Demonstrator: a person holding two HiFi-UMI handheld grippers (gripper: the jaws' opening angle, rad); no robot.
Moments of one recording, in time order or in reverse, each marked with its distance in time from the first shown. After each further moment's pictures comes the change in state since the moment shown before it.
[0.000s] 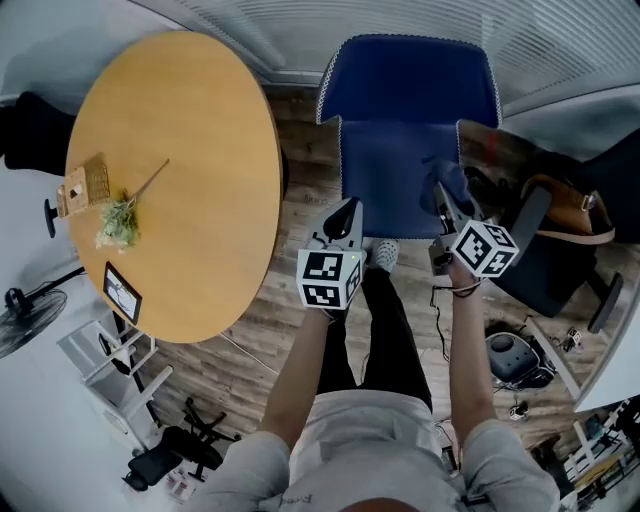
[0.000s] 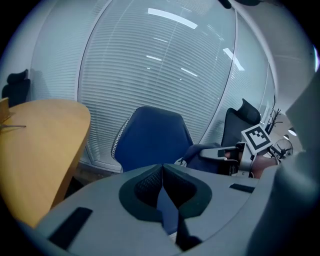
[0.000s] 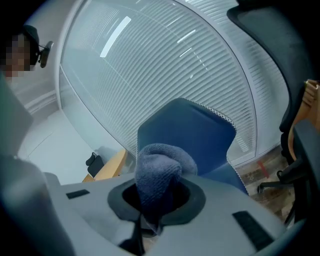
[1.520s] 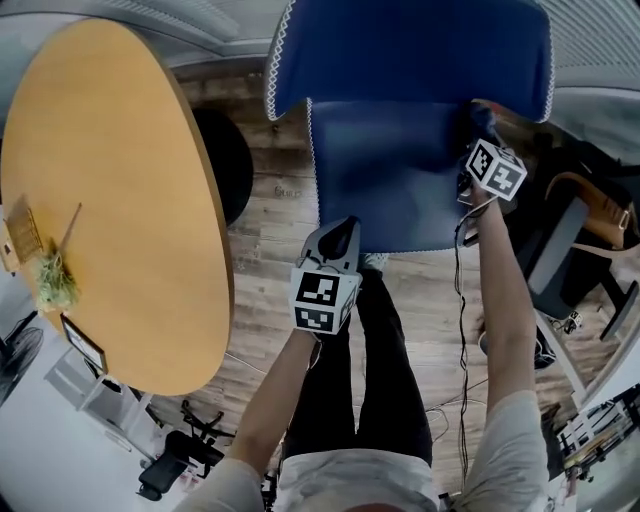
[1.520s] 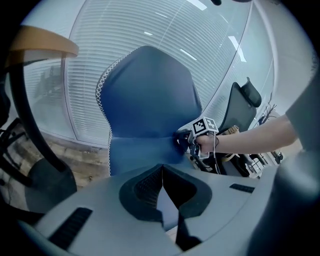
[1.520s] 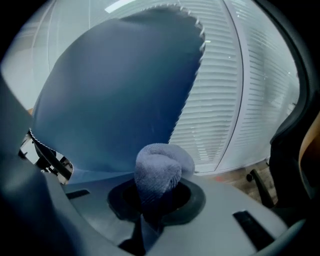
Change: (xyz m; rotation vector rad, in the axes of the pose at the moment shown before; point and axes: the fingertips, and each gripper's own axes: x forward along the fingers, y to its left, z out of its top) left arm 0.111 0.034 -0.139 -0.015 0.215 -0.127; right arm 0.157 -0.286 -0.033 -0.238 0.090 -0.483
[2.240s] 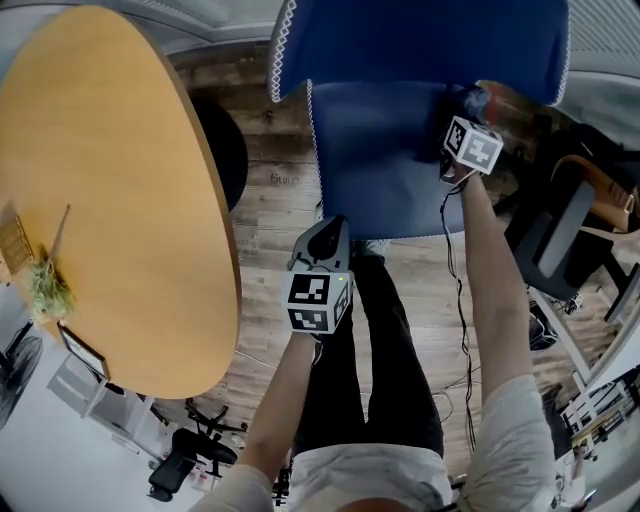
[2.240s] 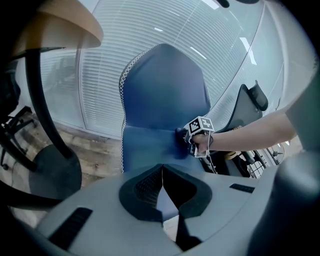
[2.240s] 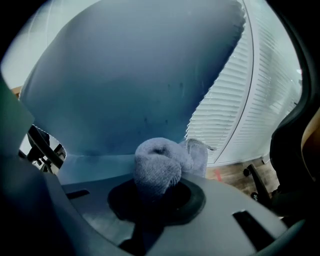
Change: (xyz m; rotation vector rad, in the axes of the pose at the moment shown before) left arm -0.020 0.034 -0.036 -0.089 0.041 0.041; right arm 0.028 0.040 -0.038 -0.046 0.085 -0.076
